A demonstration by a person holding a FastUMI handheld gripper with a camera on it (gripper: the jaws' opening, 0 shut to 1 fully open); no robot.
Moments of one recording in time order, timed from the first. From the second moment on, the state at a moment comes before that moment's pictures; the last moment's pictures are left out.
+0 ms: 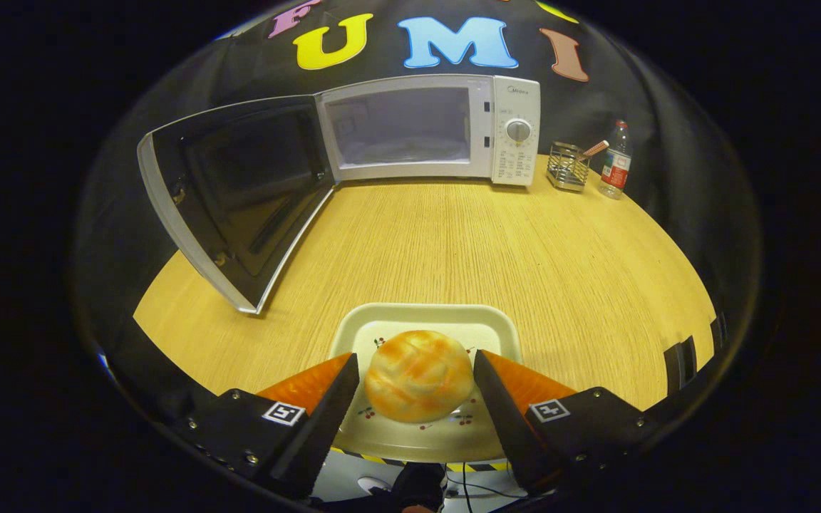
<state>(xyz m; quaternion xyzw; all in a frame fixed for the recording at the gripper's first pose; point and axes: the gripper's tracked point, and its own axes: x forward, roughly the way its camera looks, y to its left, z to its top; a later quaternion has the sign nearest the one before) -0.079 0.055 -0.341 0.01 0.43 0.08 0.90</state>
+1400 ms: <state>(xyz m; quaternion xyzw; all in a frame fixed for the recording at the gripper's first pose) 0.064 0.087 -0.233 0.14 0.31 0.14 0.93</state>
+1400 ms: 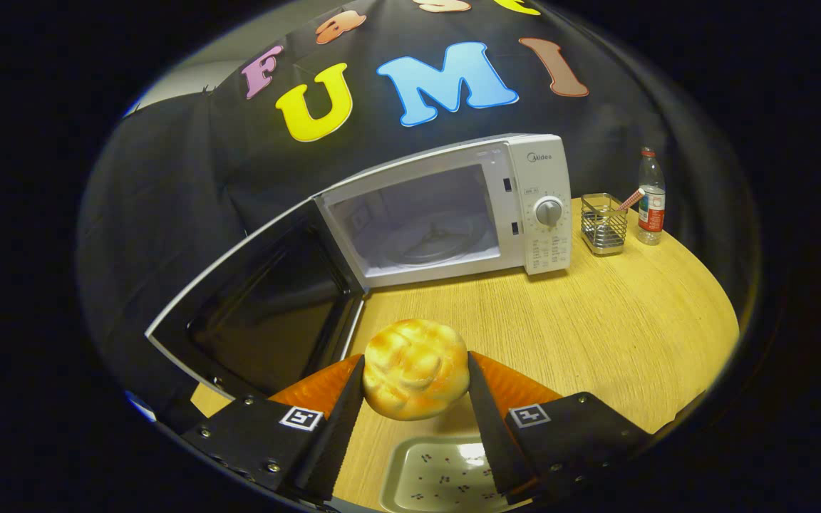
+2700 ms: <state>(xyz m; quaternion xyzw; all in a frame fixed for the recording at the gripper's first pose) 0.260 0.134 -0.253 0.29 0.24 0.12 0.92</state>
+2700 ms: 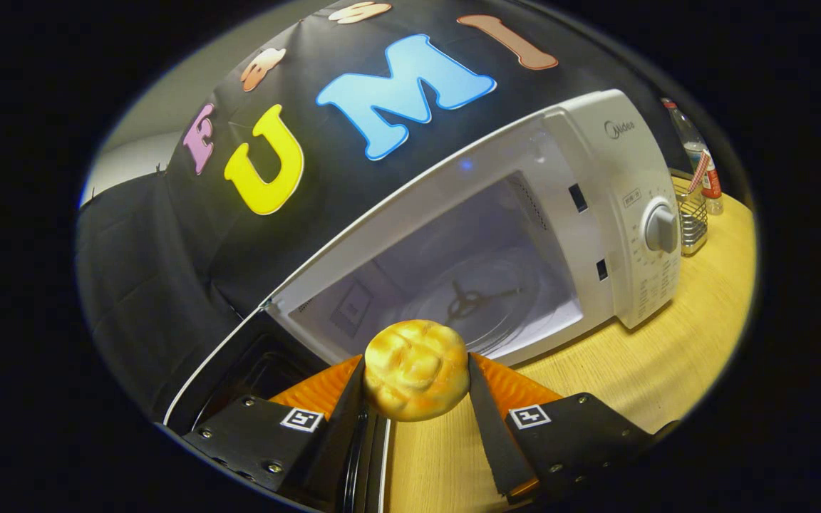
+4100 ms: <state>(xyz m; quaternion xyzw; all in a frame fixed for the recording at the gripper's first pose) 0.305 0.126 -0.277 0.22 0.23 0.03 0.95</state>
